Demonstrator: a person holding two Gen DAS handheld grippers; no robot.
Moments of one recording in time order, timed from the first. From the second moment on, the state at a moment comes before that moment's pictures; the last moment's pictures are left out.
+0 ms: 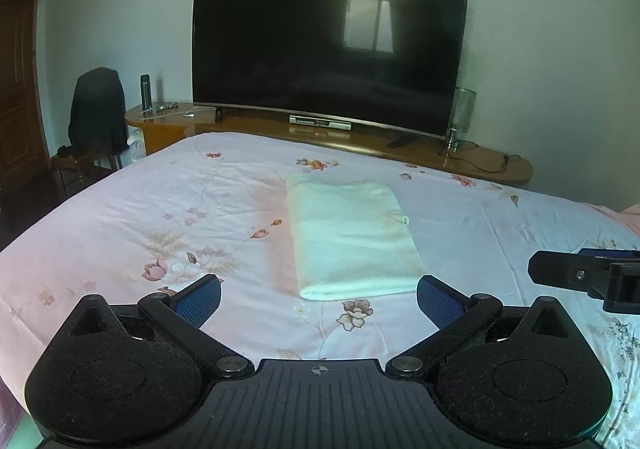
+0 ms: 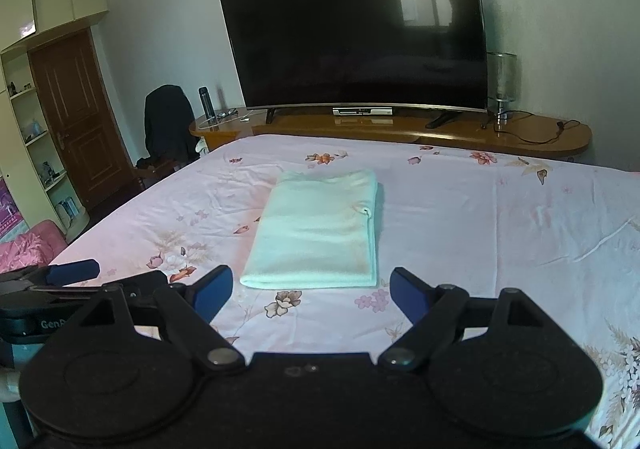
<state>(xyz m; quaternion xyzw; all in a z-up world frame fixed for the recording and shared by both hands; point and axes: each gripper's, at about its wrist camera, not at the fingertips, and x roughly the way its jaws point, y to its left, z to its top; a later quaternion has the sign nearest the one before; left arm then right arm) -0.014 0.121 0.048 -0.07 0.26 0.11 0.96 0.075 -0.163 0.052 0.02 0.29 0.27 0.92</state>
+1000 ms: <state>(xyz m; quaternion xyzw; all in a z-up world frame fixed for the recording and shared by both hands) -0.011 0.127 0.053 -0.07 0.25 0.11 0.96 0.077 -0.161 0.054 0.01 0.28 0.27 0.92</state>
